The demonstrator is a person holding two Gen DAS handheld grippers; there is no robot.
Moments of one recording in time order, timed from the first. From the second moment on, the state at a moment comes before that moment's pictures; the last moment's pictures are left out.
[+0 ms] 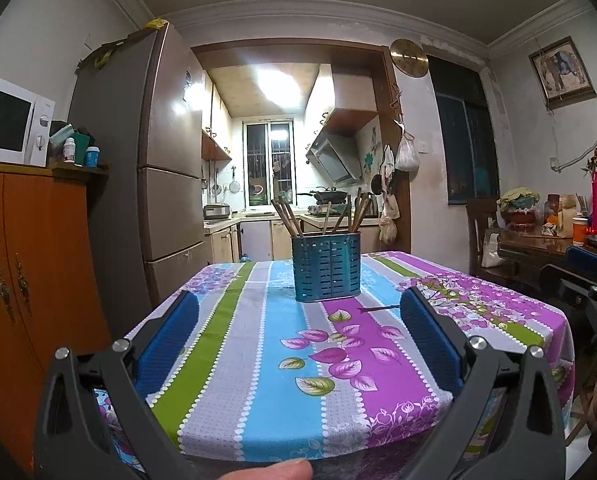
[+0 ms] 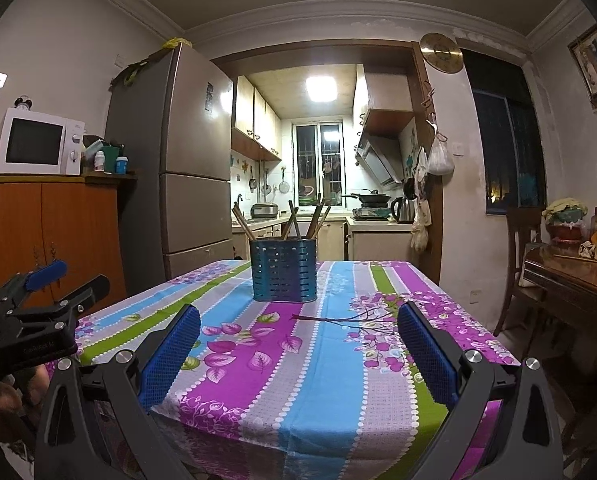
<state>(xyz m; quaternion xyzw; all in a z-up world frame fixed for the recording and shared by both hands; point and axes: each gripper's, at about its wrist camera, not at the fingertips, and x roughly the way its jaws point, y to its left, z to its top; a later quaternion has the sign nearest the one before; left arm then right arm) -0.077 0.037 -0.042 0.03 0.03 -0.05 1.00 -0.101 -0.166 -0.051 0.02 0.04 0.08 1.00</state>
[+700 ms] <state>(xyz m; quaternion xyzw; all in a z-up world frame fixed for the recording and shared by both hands) -0.078 0.032 -0.047 0.04 0.03 -0.05 1.00 -0.098 -0.164 -0.053 0.02 0.05 0.08 1.00</state>
